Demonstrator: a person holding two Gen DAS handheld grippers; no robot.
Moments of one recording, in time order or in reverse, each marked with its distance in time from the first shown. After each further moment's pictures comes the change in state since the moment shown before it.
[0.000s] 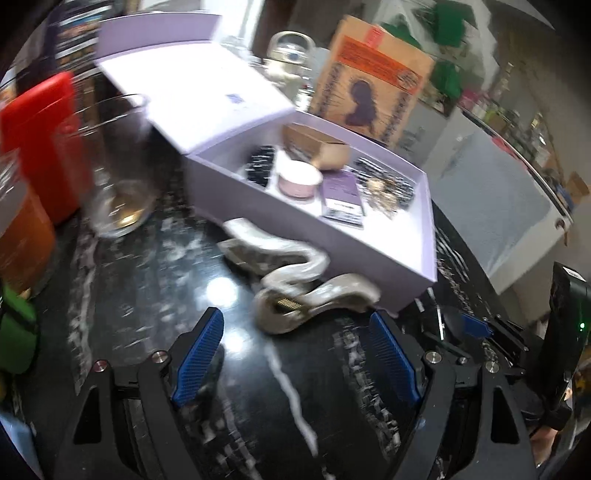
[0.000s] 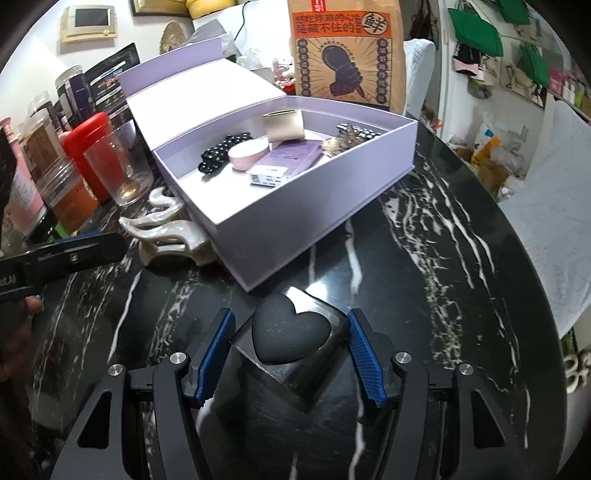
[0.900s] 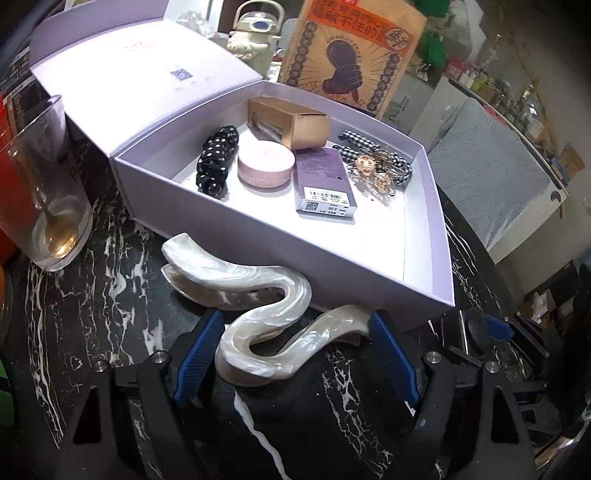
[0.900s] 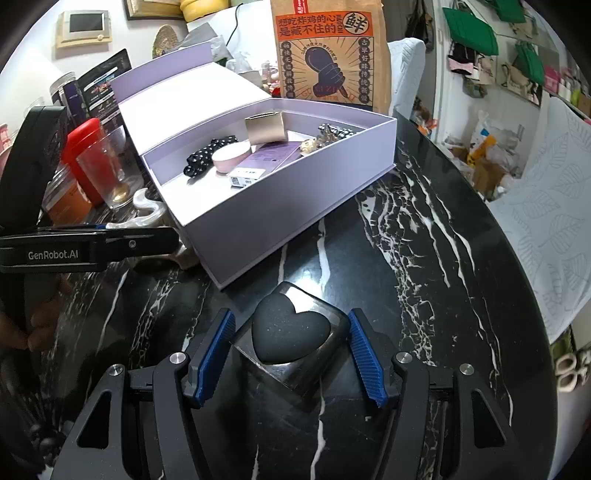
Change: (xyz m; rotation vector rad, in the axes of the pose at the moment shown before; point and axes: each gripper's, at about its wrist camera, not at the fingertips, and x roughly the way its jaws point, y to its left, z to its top) left arm 0.047 -0.011 0.021 0.079 0.090 -0.033; right arm -0.004 -0.017 -0.002 0.005 -0.005 -0.008
